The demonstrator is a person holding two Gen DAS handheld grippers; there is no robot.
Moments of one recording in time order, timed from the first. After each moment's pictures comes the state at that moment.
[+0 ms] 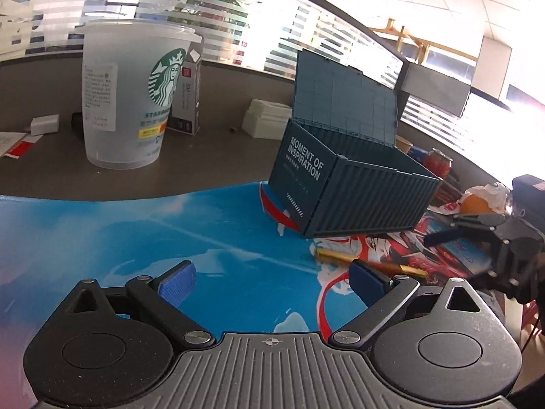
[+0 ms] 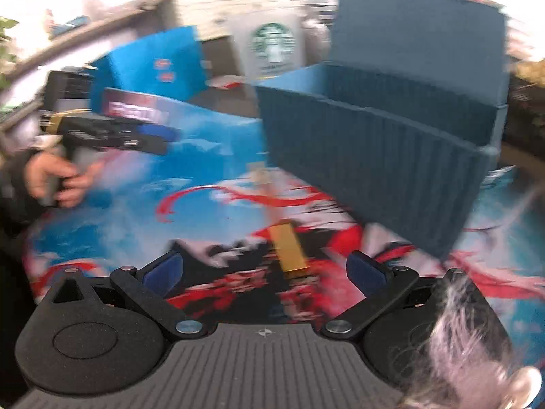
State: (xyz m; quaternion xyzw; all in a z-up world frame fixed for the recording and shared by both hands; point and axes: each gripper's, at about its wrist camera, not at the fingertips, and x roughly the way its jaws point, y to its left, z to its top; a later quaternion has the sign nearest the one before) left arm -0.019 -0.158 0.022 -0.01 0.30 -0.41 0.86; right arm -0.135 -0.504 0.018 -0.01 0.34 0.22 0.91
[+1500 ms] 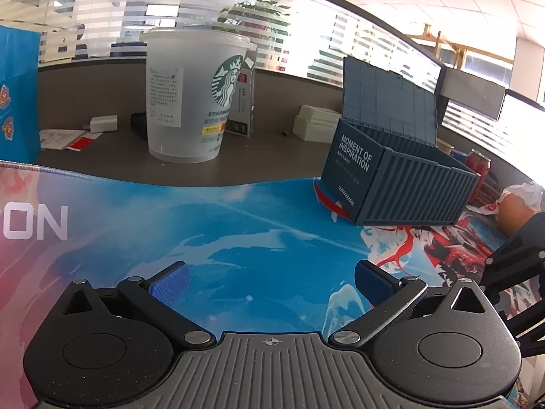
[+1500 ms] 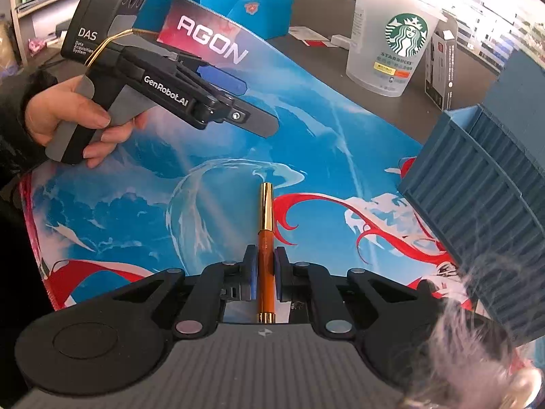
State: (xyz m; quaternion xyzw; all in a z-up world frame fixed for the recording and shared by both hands) left arm -0.037 -0.127 0.013 0.00 0.28 -0.33 0.90; right arm -0.142 -0.338 0.022 -0.19 0.39 0.29 0.86
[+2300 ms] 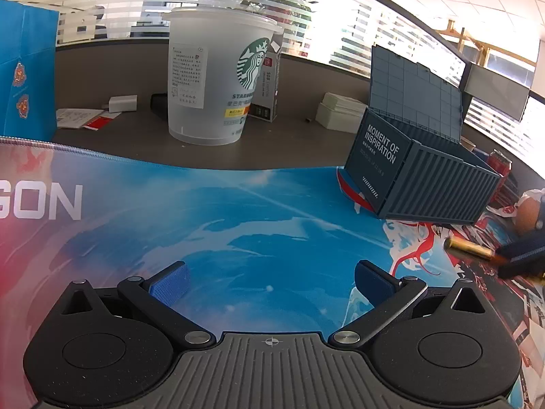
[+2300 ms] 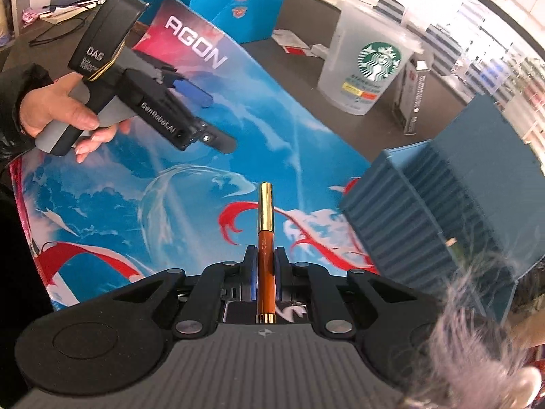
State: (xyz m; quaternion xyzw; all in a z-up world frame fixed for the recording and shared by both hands) left arm -0.028 -0.125 0.008 -0.01 0.31 -0.29 0.90; right arm -0.146 -0.355 0.076 -0.27 0.38 0.24 0.85
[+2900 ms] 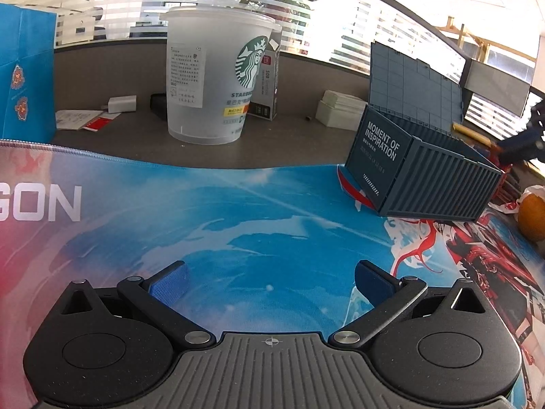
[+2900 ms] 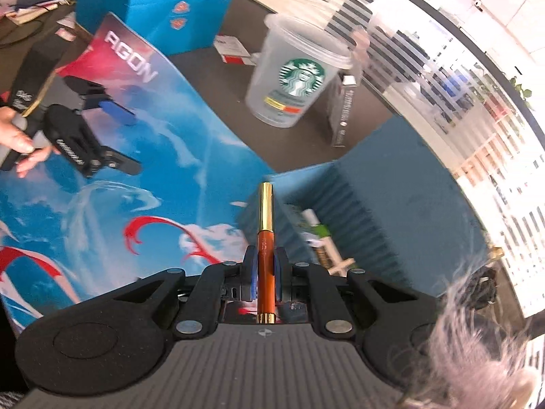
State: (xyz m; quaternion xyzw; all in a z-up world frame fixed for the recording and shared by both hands) left arm -0.028 -0.126 0.007 0.00 0.31 -0.29 0.90; right arm -0.100 -0.396 0.134 -0.31 0.36 0.17 0.86
